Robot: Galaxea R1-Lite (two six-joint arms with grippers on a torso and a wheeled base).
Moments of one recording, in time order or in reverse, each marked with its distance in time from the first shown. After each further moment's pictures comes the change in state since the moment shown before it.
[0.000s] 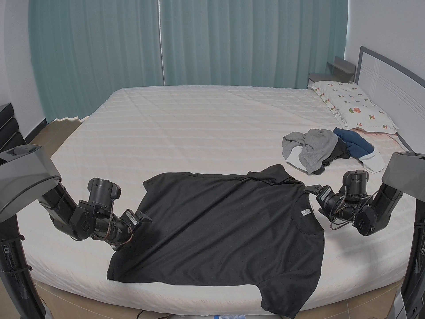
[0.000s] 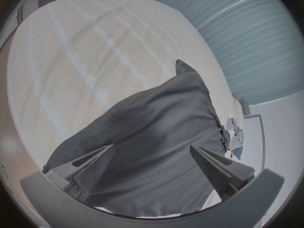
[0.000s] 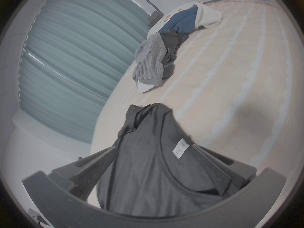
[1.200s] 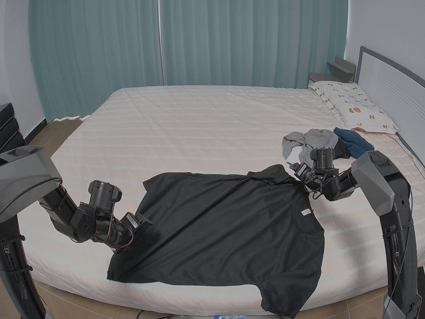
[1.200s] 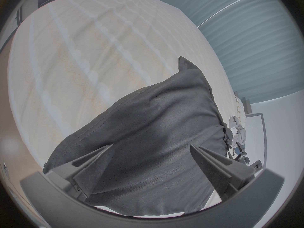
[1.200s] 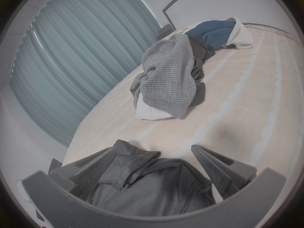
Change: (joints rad) left arm -0.006 0.003 0.016 0.002 0.001 0.005; right arm 0.034 0.375 -0.901 0.496 -0.234 -0.169
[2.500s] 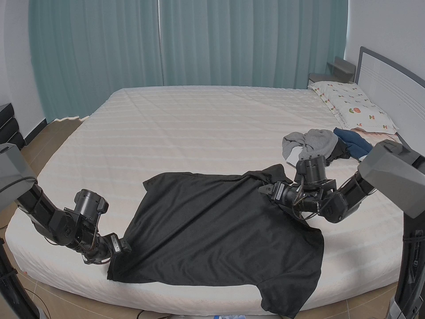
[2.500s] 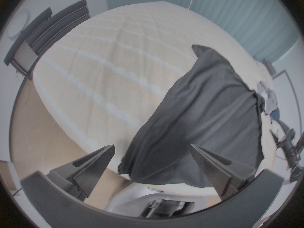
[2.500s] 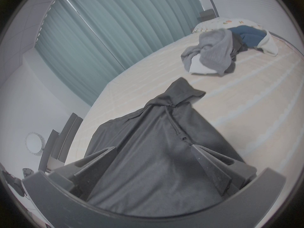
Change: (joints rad) left arm 0.025 -0.166 0.118 0.279 0.207 0.355; right arm 0.241 -0.365 0.573 -0.120 0.132 -0.130
